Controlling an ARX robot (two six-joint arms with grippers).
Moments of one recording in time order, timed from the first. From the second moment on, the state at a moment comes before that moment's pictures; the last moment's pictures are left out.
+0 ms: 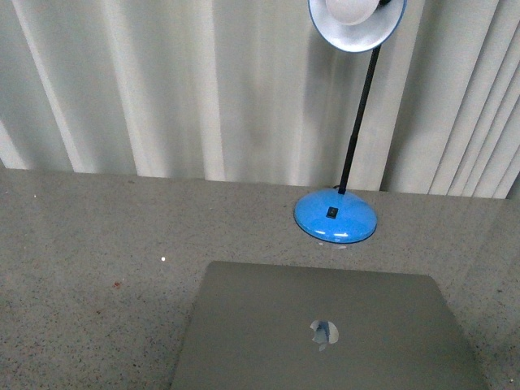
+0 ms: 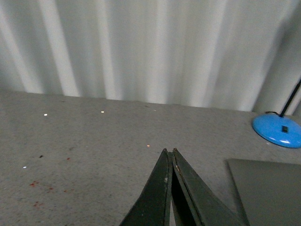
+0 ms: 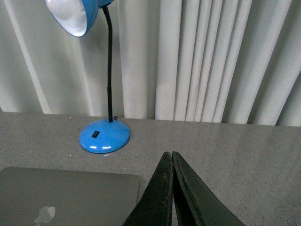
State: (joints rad) left arm 0.01 0.26 0.04 0.22 0.01 0.00; right arm 0.00 0.42 0.04 0.37 0.00 -0.01
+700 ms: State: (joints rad) left arm 0.00 0.00 0.03 0.00 0.00 0.00; right arm 0.00 0.20 0.01 0.21 0.00 -0.01
